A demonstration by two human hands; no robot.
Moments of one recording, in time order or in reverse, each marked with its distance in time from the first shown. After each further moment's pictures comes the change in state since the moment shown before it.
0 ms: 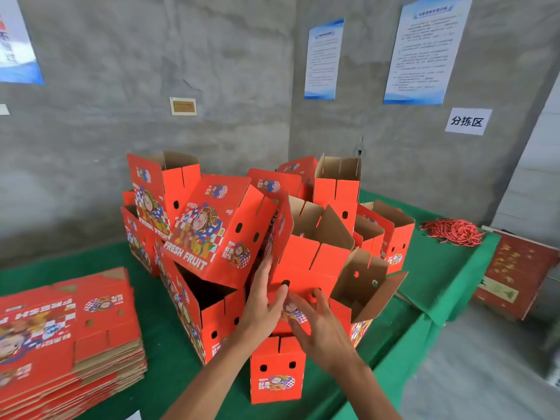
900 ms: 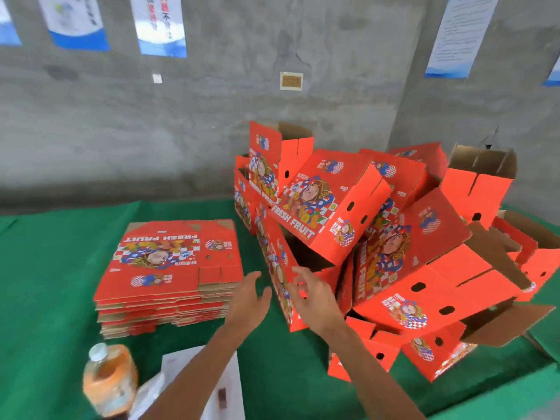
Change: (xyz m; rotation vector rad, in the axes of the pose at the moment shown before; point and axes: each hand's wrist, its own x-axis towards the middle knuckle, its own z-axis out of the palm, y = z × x) left_hand -0.108 -0.078 -0.174 0.403 0.263 -0.578; right_hand 0.065 -0.141 0.132 0.392 -0.197 -0.090
